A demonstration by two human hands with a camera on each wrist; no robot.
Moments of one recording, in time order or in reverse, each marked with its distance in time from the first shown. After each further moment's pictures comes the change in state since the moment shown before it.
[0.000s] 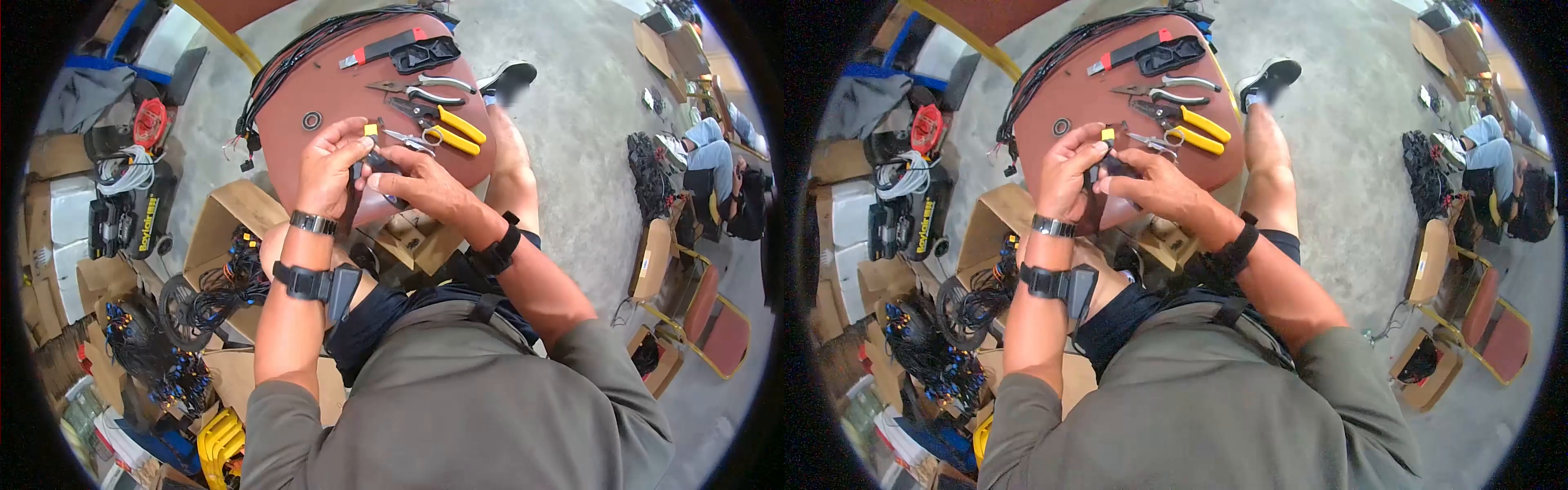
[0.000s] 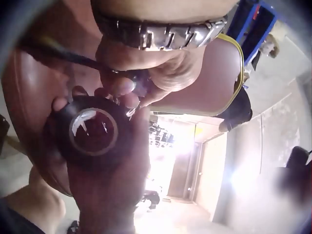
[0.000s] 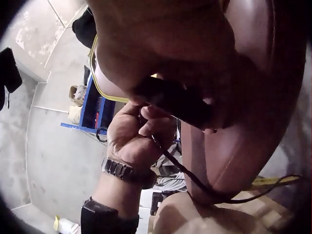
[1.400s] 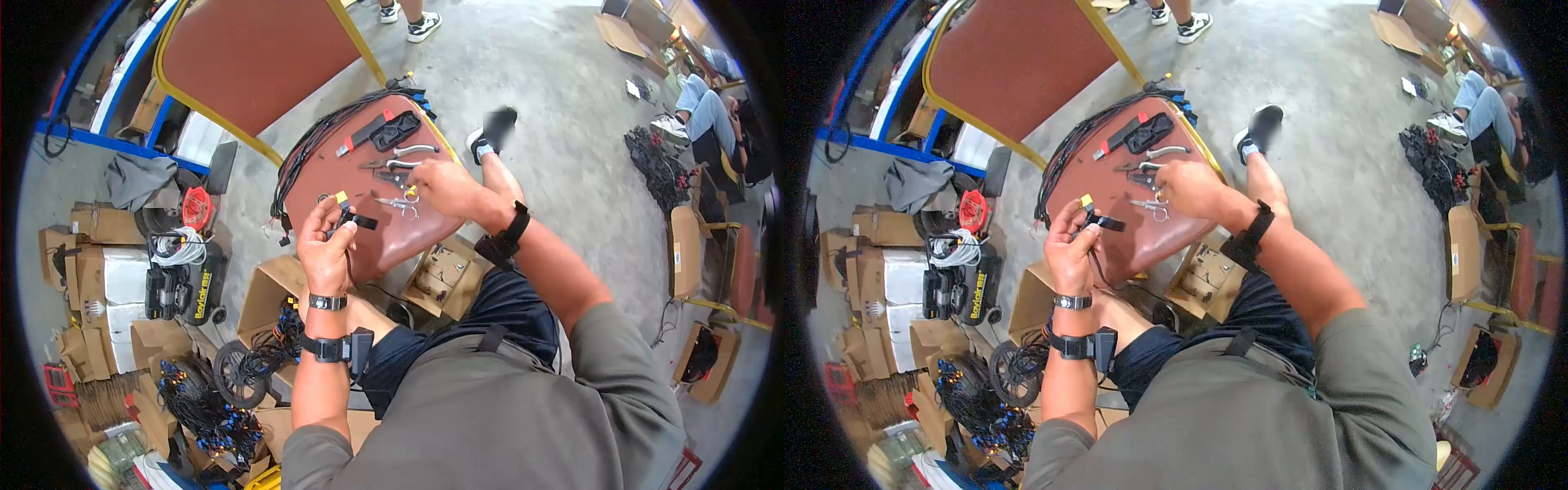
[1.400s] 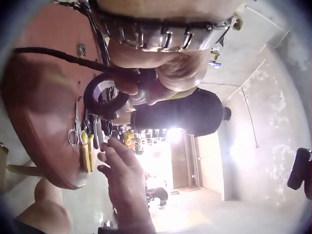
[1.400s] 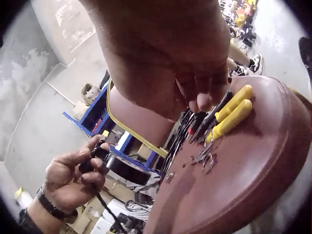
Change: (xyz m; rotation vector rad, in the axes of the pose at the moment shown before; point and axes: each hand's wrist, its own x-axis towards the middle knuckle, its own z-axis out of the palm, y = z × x) left_hand -0.056 0.027 0.047 0.286 0.169 0.385; right_hand 0.001 -0.019 -0.099 -0.946 0.209 -0.323
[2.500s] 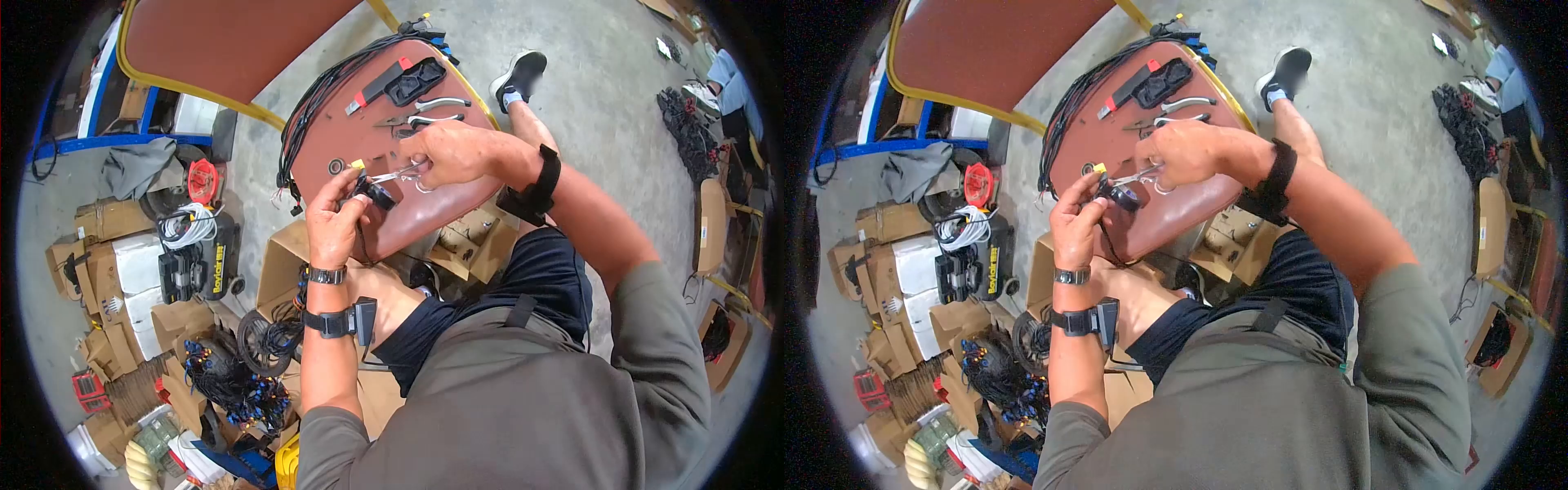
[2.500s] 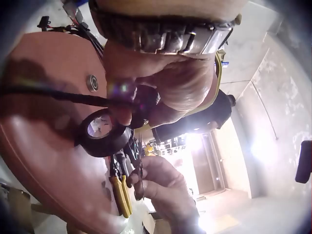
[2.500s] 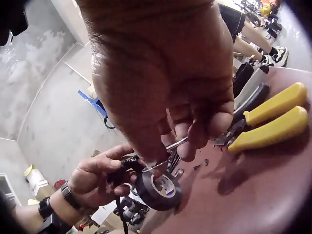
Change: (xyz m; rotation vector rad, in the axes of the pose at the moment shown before) left_hand 0.034 -0.018 -0.040 0.256 -0.195 -0.152; right_hand 0.041 -0.031 -0.014 0.069 -0.424 -0.146
